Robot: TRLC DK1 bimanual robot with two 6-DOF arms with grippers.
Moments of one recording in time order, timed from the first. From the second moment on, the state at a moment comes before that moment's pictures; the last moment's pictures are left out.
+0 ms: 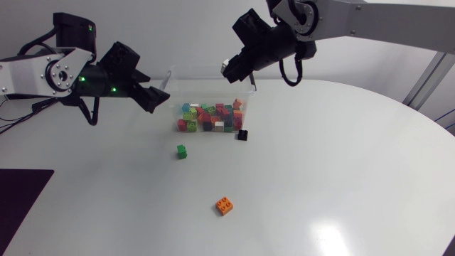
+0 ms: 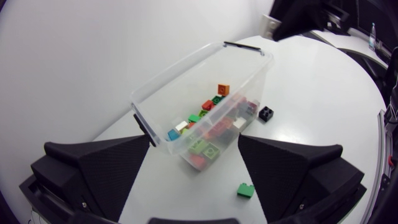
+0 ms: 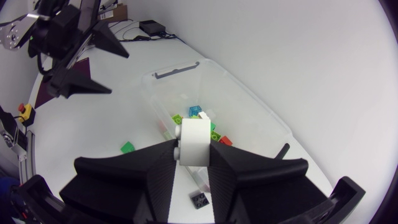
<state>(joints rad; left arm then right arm) -0.11 1.62 1.16 -0.13 0.37 0.55 0.44 1.98 1.79 -0.50 -0.32 -0.40</state>
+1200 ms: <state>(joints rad) -0.13 1.91 1.01 -0.16 0.48 0.96 0.46 1.85 1.57 -0.36 -0.21 -0.38</state>
